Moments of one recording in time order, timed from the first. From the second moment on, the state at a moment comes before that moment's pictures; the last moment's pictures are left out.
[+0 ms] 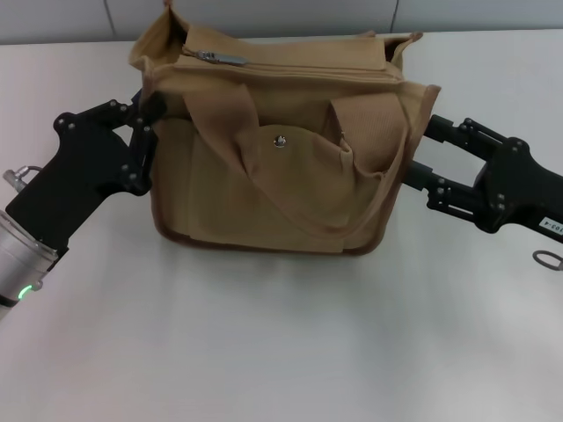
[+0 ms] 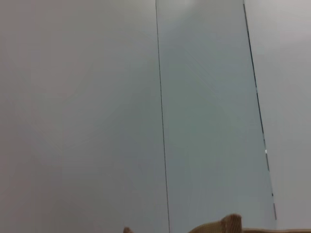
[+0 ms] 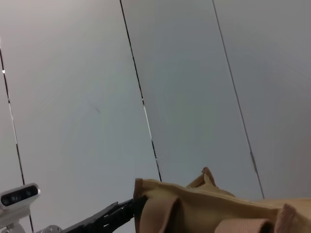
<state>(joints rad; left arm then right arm) -0.45 -2.07 0.35 0.02 1.61 1.65 -0.39 0.42 2.08 -0.58 -0.39 -1.71 -1.73 1.00</state>
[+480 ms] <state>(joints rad) -0.44 -2.07 0.35 0.05 1.62 1.71 -0.39 0.41 2.08 -0.56 -0.37 -1.71 -1.77 1.01</state>
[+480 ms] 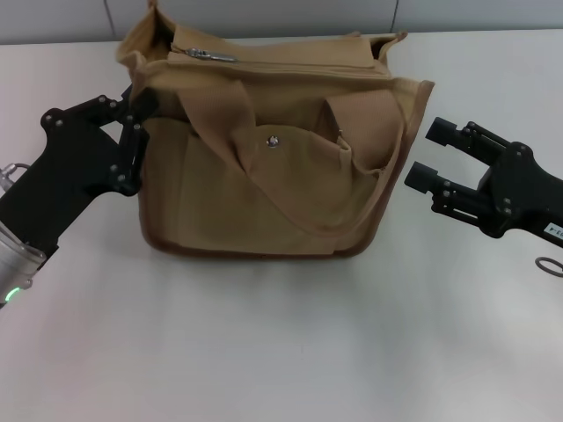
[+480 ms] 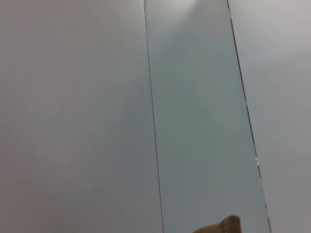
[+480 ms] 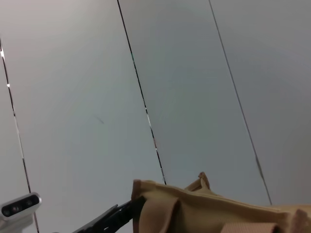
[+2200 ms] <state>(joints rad) -0.53 -2.08 0.59 0.01 1.57 1.73 -0.37 0.45 2.09 -0.62 -0.36 -1.68 -1.68 0.72</state>
